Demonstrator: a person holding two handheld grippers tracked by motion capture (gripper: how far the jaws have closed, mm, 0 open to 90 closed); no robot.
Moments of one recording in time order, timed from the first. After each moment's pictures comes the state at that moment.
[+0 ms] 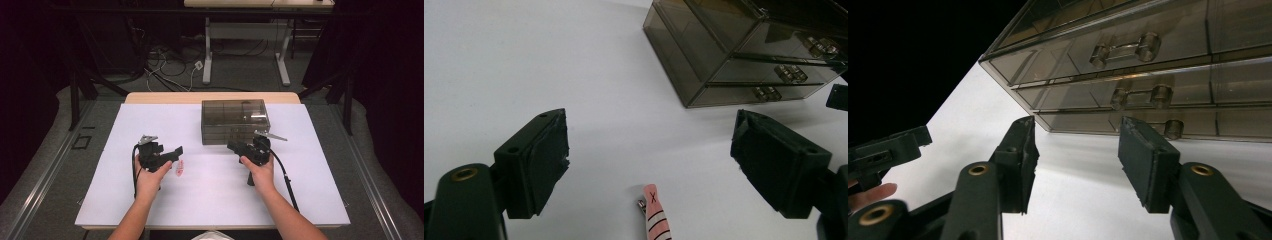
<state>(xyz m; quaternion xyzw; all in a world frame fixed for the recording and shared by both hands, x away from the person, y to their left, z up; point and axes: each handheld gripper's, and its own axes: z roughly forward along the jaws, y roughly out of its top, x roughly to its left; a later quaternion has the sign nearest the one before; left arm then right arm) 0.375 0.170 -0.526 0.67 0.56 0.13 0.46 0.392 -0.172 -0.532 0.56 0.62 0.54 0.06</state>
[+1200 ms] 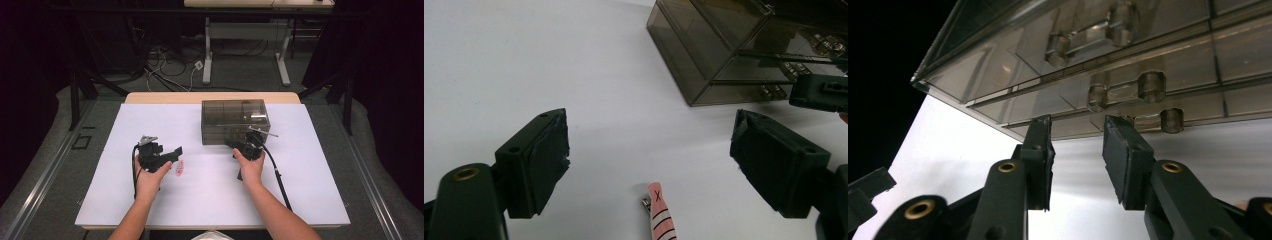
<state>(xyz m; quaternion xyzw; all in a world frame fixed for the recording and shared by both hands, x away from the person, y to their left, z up) 0.375 0.170 -0.527 0.67 0.56 0.13 0.46 0.417 -0.151 -0.545 0.65 0.57 0.49 0.04</state>
